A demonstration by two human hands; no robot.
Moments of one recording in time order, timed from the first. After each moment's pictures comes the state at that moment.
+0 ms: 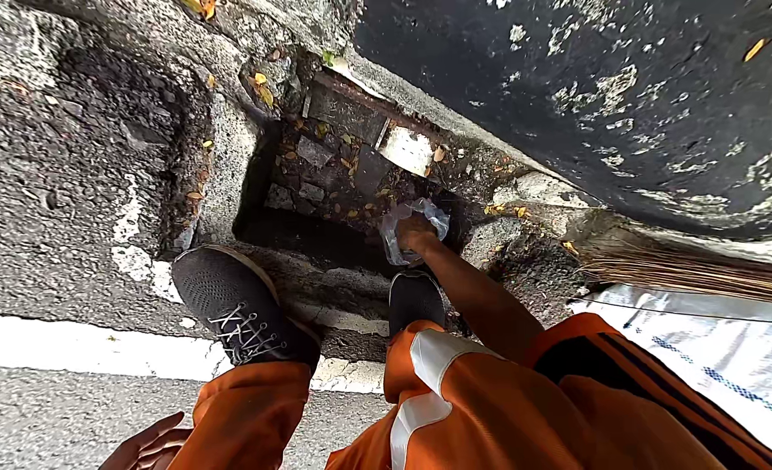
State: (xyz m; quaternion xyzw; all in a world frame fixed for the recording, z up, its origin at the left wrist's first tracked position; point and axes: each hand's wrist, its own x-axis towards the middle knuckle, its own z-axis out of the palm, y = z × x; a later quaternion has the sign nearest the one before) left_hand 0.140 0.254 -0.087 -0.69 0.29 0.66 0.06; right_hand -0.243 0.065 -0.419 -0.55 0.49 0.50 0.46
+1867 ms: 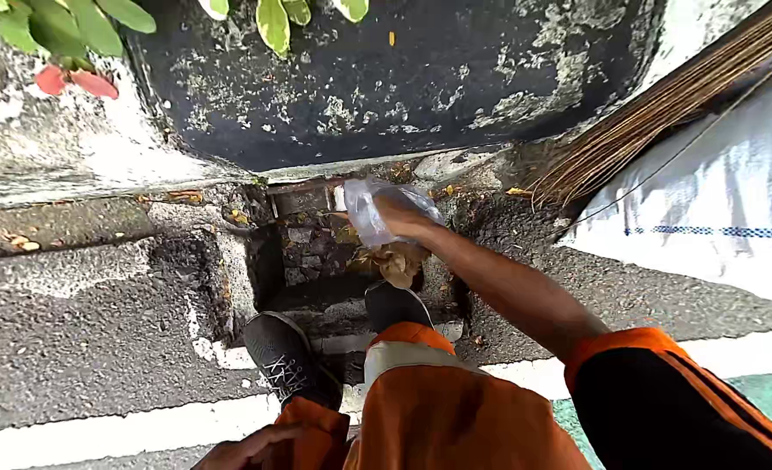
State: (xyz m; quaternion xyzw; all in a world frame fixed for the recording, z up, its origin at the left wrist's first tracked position) left_hand 0.062 0.147 -0.089 -0.30 0.49 0.81 0.08; right_hand -0.320 -0.004 -0.275 -0.56 0.58 0.01 0.60
